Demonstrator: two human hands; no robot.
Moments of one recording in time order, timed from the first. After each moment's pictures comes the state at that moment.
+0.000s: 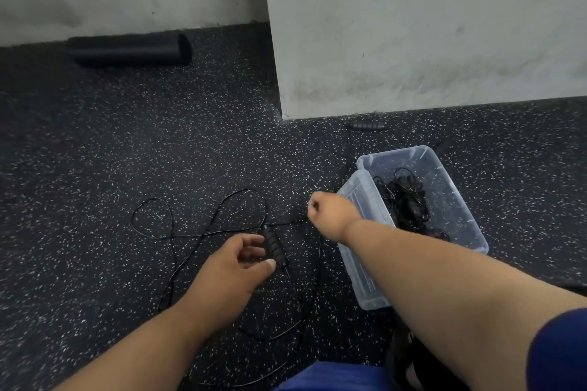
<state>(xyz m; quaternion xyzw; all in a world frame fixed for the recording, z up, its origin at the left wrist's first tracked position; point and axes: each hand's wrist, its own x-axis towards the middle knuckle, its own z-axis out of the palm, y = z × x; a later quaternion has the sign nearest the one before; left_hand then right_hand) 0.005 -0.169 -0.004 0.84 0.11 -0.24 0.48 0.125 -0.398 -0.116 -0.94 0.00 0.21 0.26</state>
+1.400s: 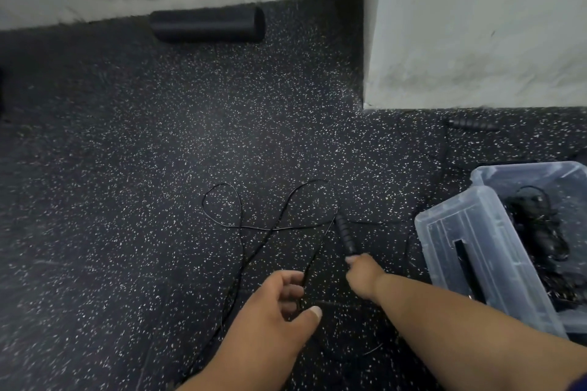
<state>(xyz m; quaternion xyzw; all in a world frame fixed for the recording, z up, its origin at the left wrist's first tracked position) 0.006 -0.076 -0.015 0.84 0.22 -0.27 0.43 0.121 -0.260 -0.267 -0.84 0.08 0.47 0.27</state>
